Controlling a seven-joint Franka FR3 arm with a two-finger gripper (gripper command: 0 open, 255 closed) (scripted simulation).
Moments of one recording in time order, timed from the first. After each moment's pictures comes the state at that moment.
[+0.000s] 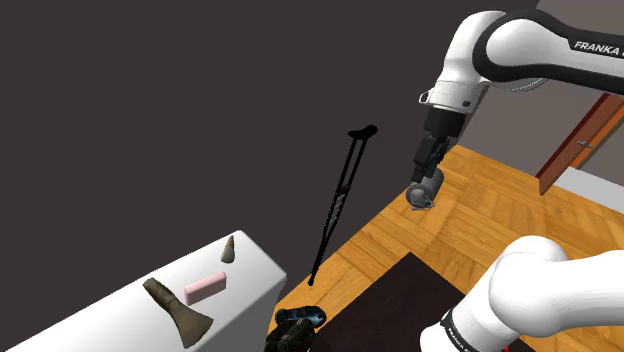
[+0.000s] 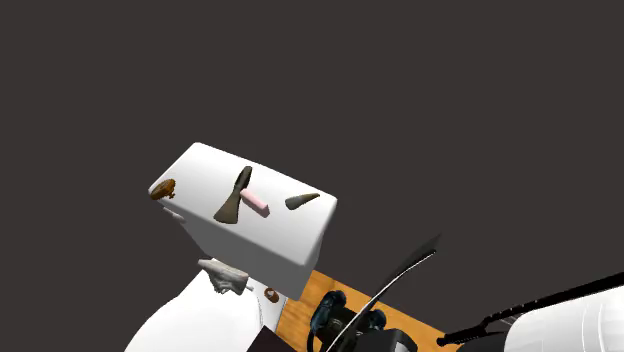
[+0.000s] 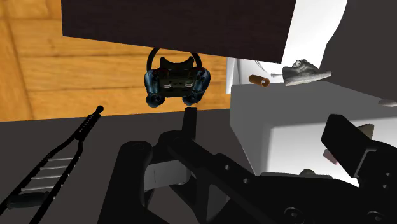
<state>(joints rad) 0.01 -0.78 -0.07 -2.40 0.11 1.46 -0.12</state>
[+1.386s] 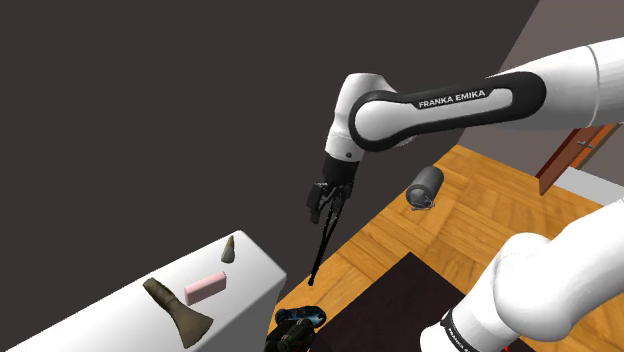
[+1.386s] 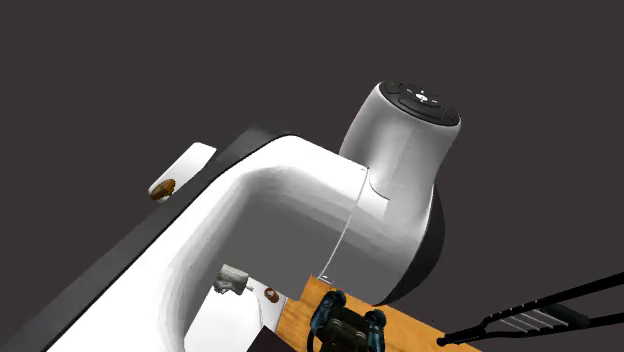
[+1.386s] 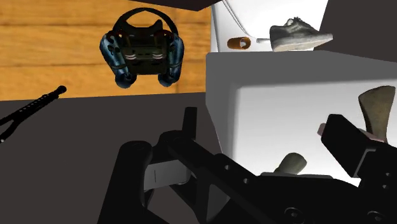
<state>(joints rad) 0.13 -0.30 0.20 -2.42 0.28 2.02 0.09</state>
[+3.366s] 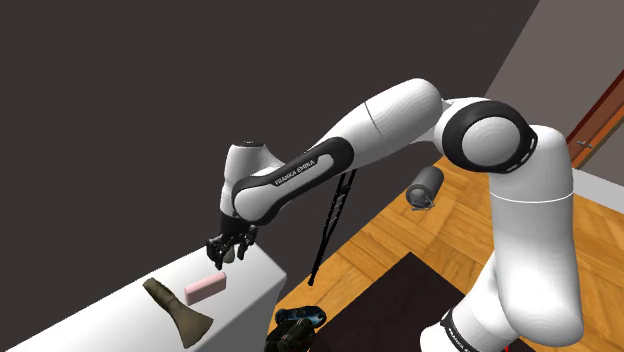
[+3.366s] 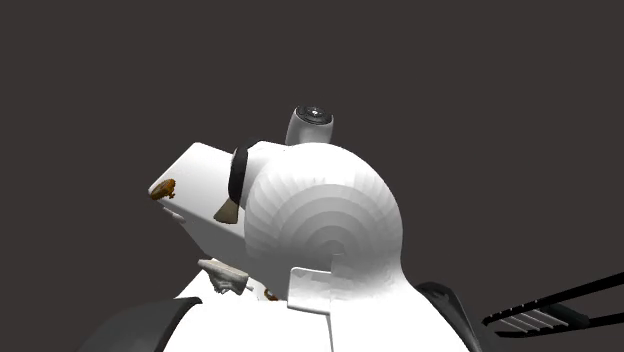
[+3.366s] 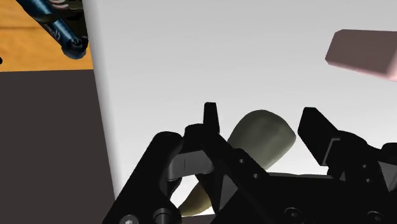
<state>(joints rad) 0.30 0.55 0.27 -1.88 0.07 2.39 0.39</state>
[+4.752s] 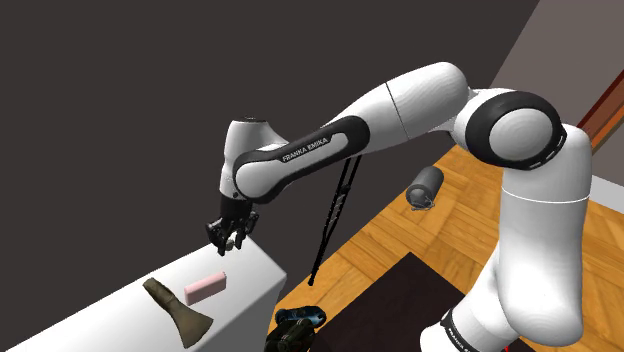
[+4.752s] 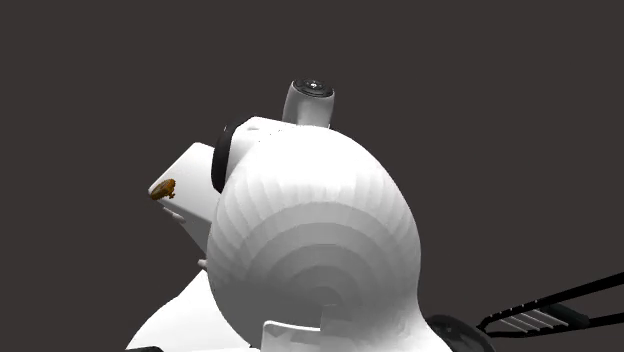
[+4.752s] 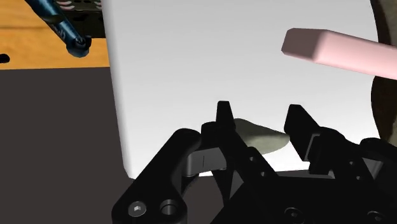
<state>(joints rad) 0.29 0.46 0.29 -1.87 0.08 2.29 0.40</state>
